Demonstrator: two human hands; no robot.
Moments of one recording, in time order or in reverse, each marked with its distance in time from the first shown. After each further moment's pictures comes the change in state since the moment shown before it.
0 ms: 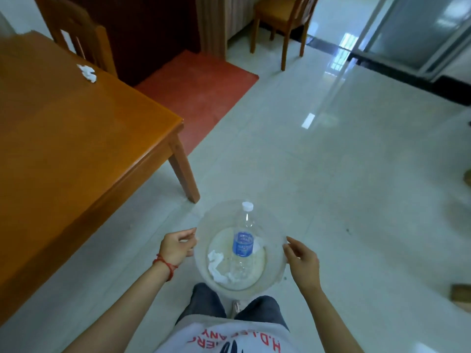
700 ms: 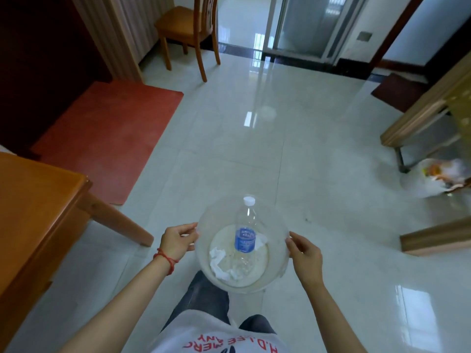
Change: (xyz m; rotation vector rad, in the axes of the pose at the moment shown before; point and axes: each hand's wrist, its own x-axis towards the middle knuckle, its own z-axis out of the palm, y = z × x) left_hand 0.081 0.128 0.148 0.125 -0.320 0.164; right_hand 0.084 -0.002 -0.101 0.213 0.371 0.095
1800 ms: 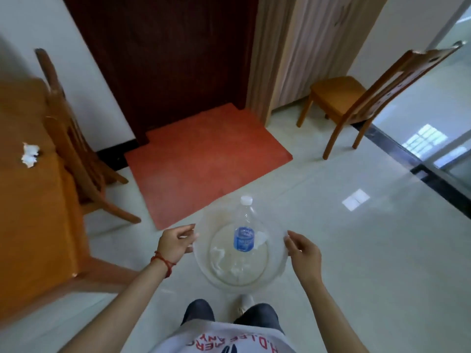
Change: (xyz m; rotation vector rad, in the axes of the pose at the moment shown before) left_hand 0.355 0.201 -0.118 -0.339 0.709 -0.099; right_hand 0.432 -0.348 0.345 -0.264 -0.677 -0.362
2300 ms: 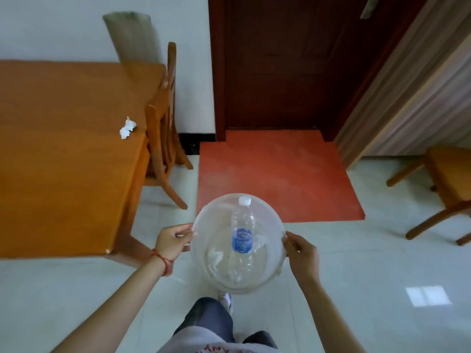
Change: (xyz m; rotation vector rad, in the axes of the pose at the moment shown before) left_hand 0.042 0.020 -0.052 -0.216 0.442 -0.131; right_hand 0.129 -0.095 0.120 -0.126 -0.476 -0.179
